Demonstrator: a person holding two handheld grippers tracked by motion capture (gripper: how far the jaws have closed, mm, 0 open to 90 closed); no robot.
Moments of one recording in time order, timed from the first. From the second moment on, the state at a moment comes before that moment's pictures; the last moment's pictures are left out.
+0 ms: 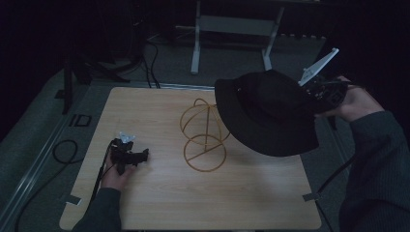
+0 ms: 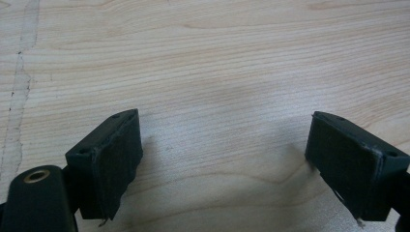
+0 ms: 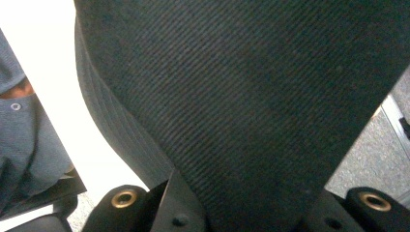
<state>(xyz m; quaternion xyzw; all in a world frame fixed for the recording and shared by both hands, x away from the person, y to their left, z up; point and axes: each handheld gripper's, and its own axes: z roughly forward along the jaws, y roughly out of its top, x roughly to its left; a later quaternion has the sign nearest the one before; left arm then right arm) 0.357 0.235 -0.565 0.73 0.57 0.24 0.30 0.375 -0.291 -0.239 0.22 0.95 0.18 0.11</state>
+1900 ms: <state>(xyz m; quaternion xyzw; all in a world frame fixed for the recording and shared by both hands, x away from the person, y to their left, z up) 0.357 0.236 -0.565 0.73 0.57 0.24 0.30 0.396 -0.219 -0.240 0.15 0.97 0.18 0.08</state>
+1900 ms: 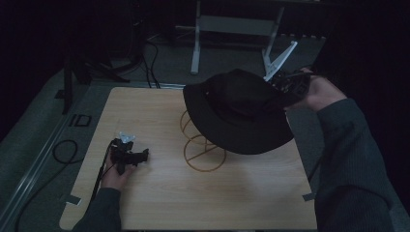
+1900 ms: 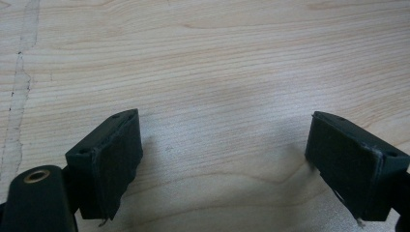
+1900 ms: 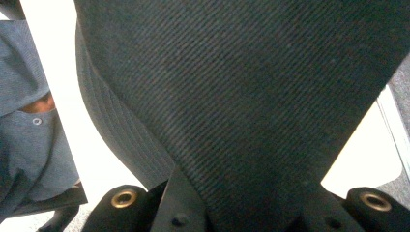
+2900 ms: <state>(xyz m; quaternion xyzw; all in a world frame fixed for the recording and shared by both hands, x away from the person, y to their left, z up) 0.357 0.235 -0.565 0.73 0.57 0.24 0.30 0.409 -0.192 -0.261 0.14 0.97 0.18 0.07</state>
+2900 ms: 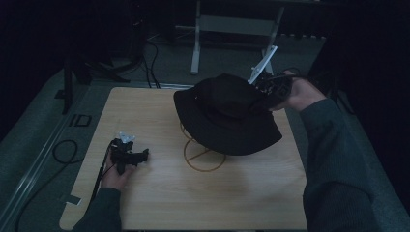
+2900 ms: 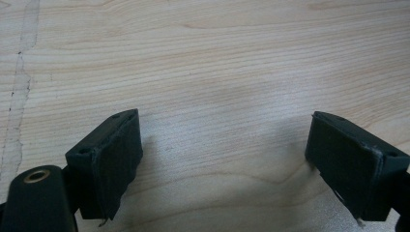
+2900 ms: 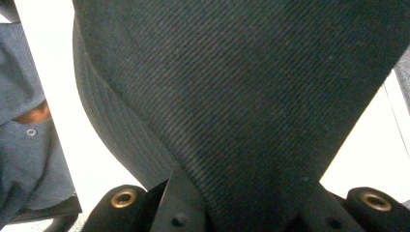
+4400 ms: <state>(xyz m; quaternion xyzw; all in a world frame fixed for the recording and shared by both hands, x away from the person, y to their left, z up) 0.357 0.235 -0.565 0.73 0.57 0.24 0.30 0.415 -0.156 -0.288 0.14 0.97 0.18 0.05</state>
